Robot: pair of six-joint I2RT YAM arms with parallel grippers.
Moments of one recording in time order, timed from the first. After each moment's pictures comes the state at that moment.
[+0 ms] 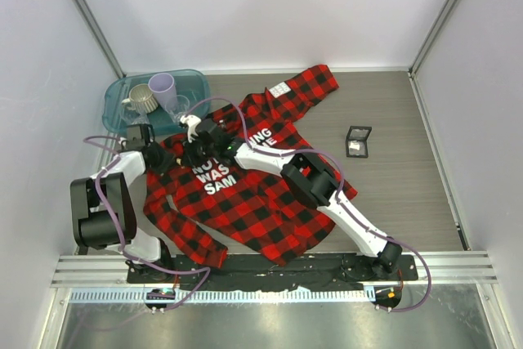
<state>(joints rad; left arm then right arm) 0.18 1.52 0.78 -0.27 0.17 -0.75 0.95 2.57 2.07 0.02 -0.27 0.33</state>
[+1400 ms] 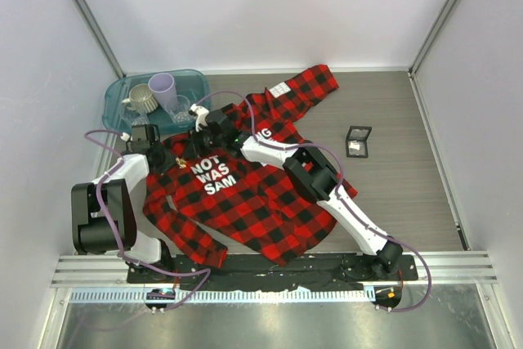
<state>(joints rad) 0.11 1.48 0.75 -0.23 0.05 -0.67 0.89 2.62 2.11 0.11 -0.41 0.45</state>
